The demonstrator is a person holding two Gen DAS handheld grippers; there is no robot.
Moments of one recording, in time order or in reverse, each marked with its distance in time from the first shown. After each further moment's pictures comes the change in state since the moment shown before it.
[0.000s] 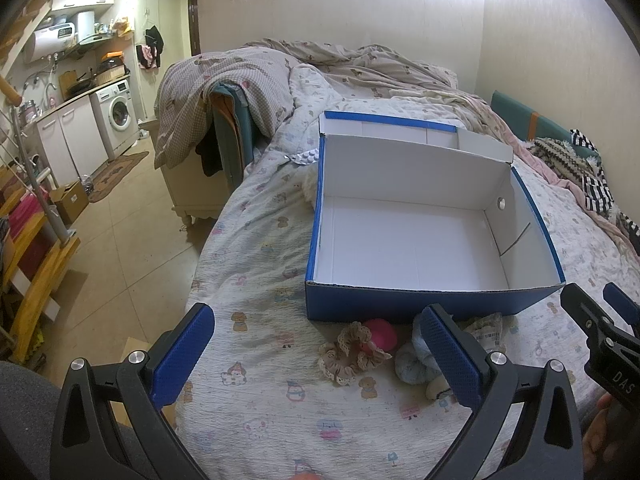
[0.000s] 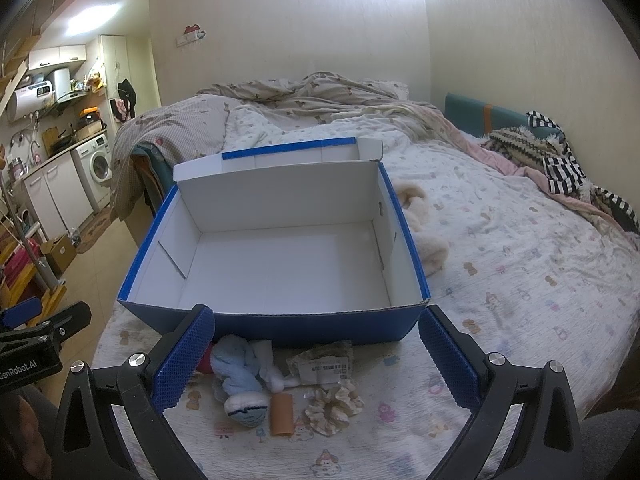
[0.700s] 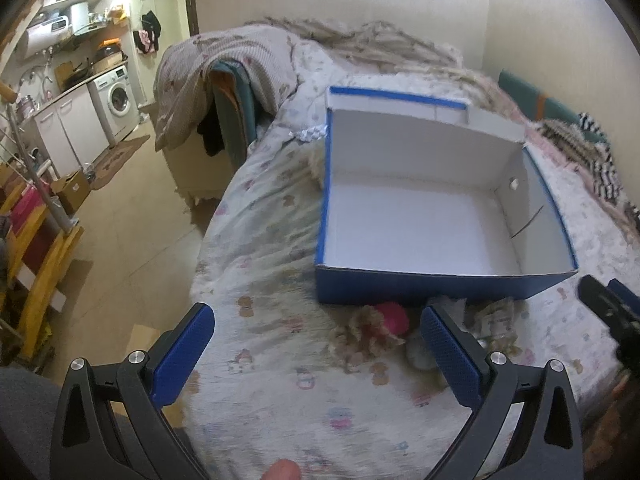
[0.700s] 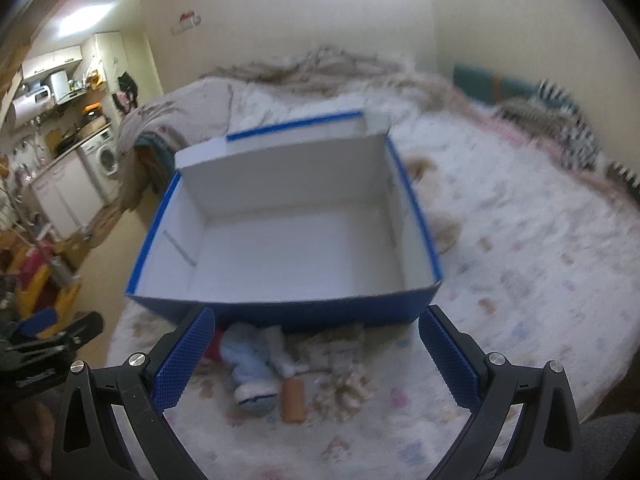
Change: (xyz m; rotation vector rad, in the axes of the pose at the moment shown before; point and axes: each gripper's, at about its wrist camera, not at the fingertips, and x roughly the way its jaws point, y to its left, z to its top) left arm 0.013 0.004 -0.001 0.003 0.077 0.011; right arm 0.014 -0.017 0.011 0.057 0.129 0.088
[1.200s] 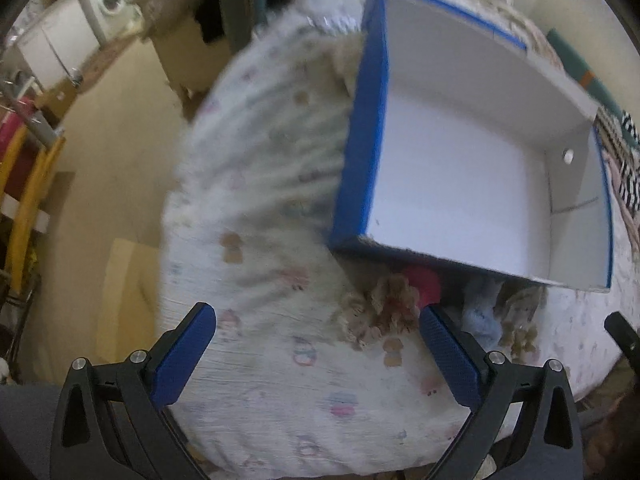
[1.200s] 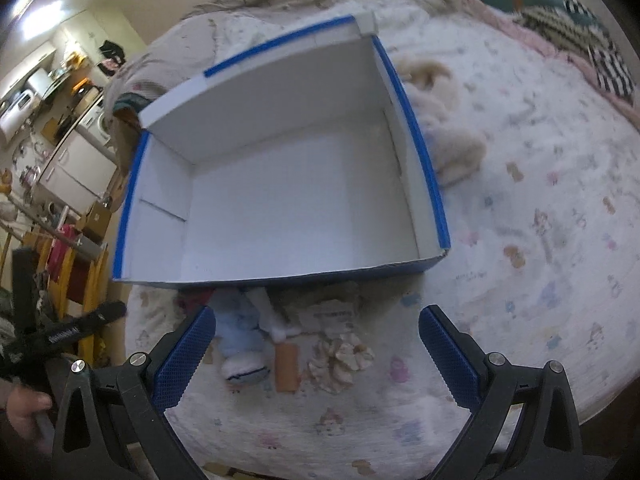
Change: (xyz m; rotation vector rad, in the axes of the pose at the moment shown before) left arm 0.090 0.032 0.022 -0.128 0.410 -0.014; right arm 0.066 -0.048 0.017 0.122 0.337 0.103
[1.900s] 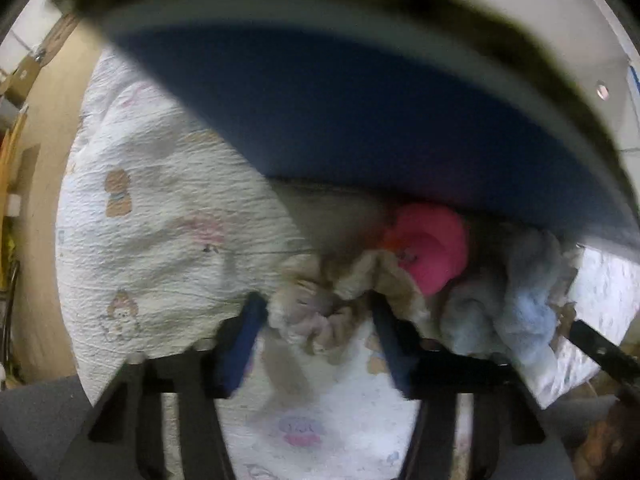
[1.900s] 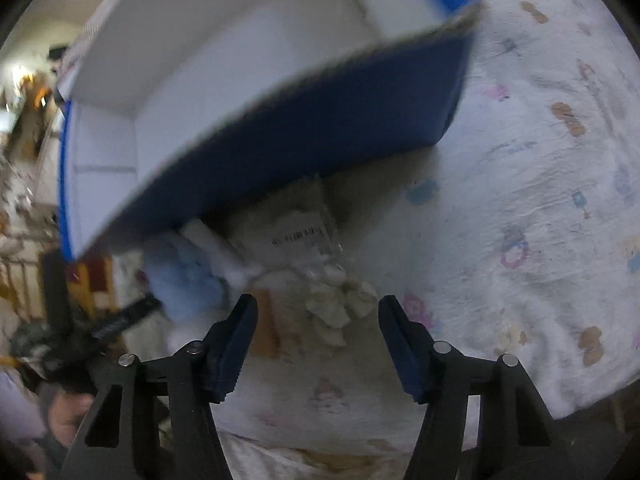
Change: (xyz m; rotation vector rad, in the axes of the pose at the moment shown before) left arm 0.113 -0.032 -0.021 0.036 0.274 -0.038; right arm 0.093 -0.034 -0.029 0.177 0.354 0.066
